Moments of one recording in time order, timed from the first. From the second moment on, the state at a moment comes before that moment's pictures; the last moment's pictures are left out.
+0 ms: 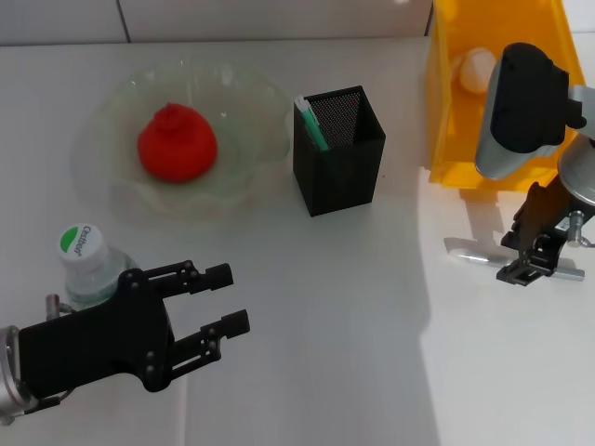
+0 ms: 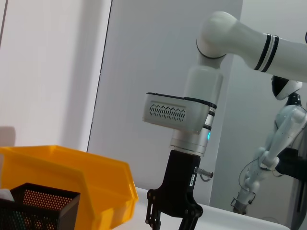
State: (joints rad) left arm -0.26 -2.07 0.89 0.43 1.68 1.79 -0.91; right arm 0.72 2.08 -1.36 -1.14 -2.79 -1.62 2.10
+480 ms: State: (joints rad) left arm -0.27 -2.07 0.89 0.43 1.68 1.79 -0.91; right arm 0.72 2.08 -1.37 -1.08 -2.80 -1.56 2.09
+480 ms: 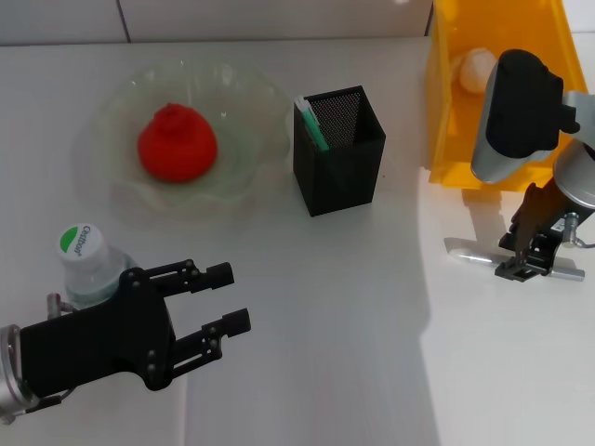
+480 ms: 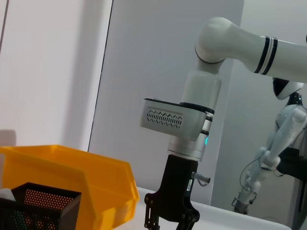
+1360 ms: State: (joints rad) left arm -0.26 -2.07 0.89 0.43 1.67 1.80 -0.91; right arm 0.72 2.08 -1.38 -1.06 -2.80 -1.54 2.07
